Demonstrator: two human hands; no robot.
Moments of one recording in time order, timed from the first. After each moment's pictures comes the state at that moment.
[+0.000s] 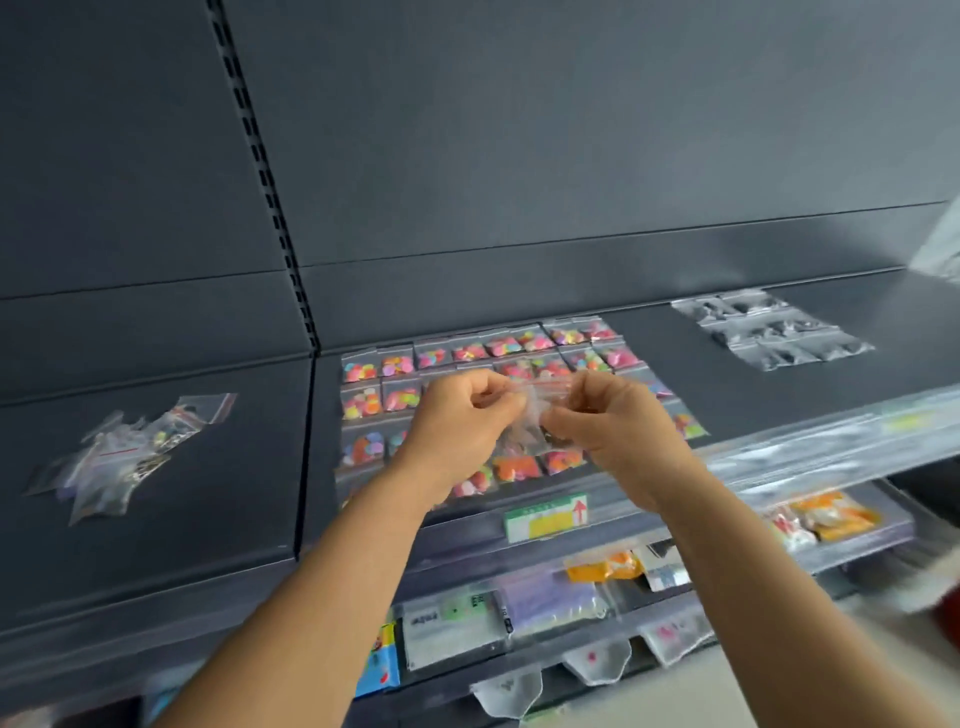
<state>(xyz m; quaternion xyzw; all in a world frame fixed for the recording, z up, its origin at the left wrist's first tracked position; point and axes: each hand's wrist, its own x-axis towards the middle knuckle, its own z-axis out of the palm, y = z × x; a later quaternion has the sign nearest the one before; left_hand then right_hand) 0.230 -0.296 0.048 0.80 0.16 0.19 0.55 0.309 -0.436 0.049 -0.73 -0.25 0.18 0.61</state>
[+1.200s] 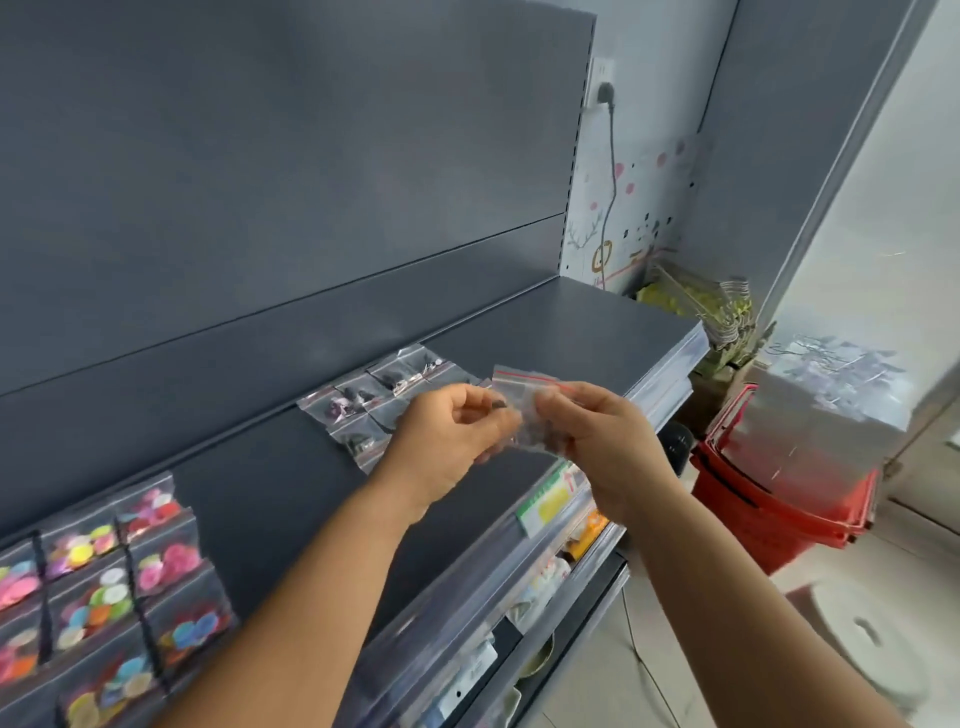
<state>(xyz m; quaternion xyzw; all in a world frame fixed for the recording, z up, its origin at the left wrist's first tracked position) 0.595 -0.561 0.041 0.76 -0.05 0.00 0.65 0.597 -0.718 0.046 -0.68 0.03 -0.01 0.73</state>
